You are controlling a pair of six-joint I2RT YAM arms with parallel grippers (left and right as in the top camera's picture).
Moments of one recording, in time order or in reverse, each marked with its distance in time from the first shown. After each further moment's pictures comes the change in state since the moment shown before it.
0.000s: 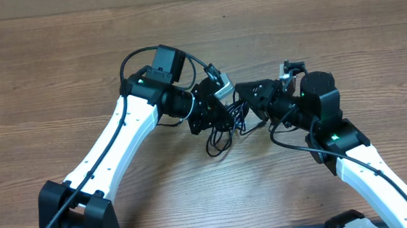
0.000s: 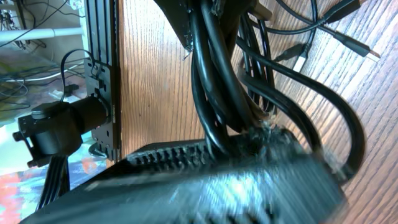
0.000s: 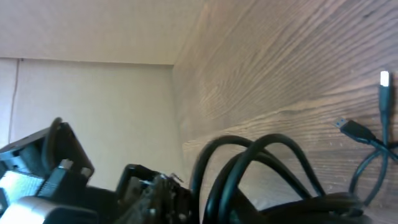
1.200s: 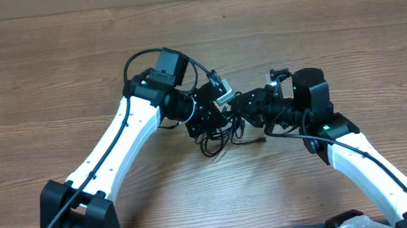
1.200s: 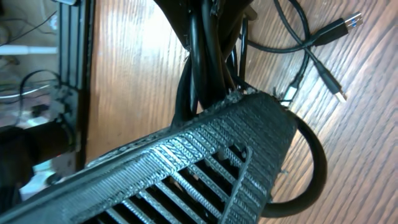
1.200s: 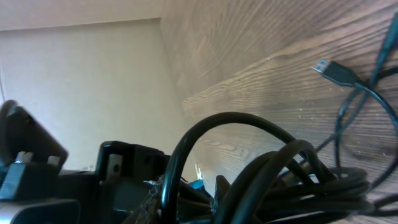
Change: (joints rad) left arm -0.010 0.000 -0.006 -0.037 -0.175 0.022; right arm -0.019 0.128 0.007 -0.011 -0.231 0.023
